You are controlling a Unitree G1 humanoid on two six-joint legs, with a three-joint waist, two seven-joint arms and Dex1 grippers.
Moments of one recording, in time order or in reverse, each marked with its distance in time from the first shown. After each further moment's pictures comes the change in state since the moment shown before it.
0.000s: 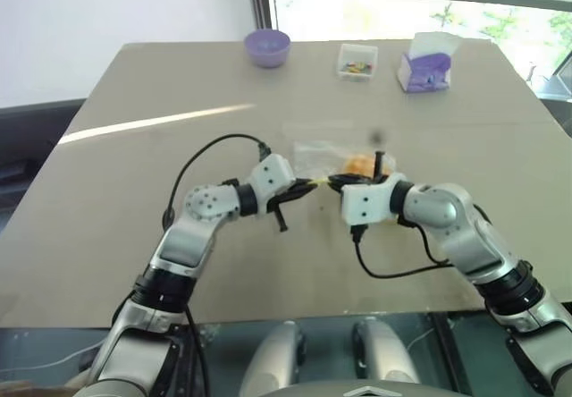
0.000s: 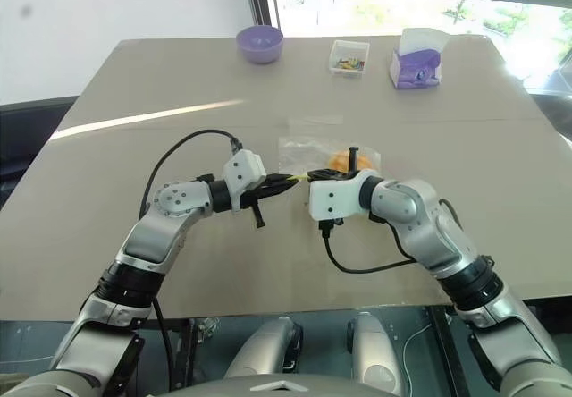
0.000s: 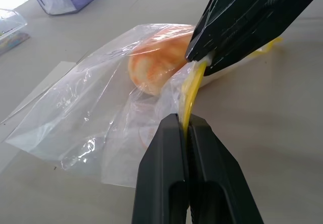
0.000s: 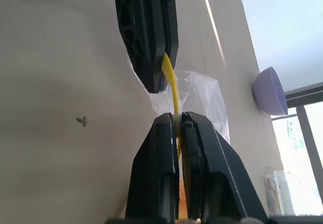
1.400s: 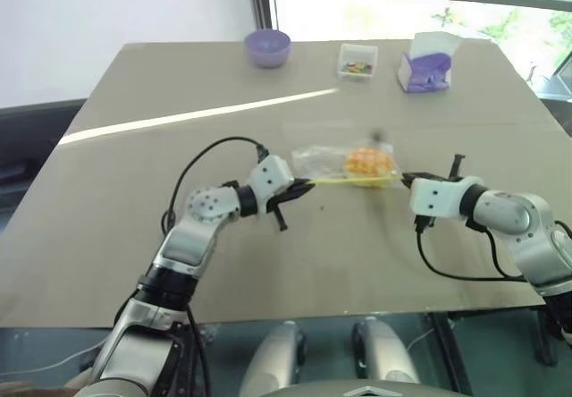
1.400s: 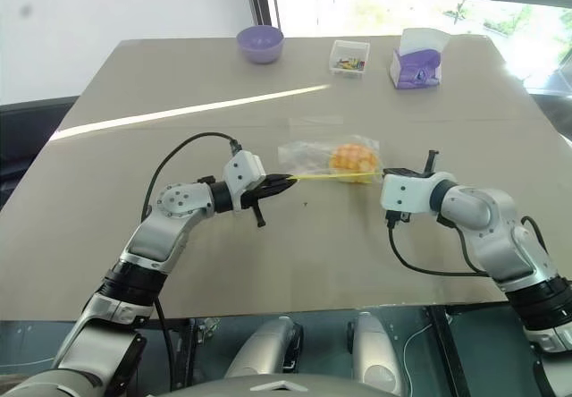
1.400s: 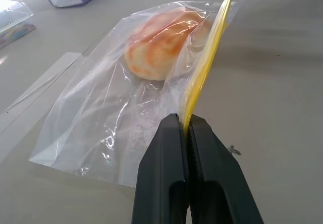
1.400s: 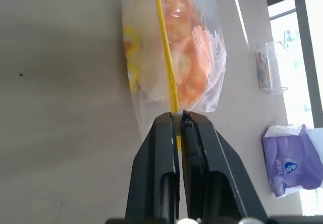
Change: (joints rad) left arm -0.006 -0.008 -0.007 0.070 -0.001 -0.050 0.026; right arm 0.181 -0.283 -0.208 0.052 0.089 -0.010 -0.066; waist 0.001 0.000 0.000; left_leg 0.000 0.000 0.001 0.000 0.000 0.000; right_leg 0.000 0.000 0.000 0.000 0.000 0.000
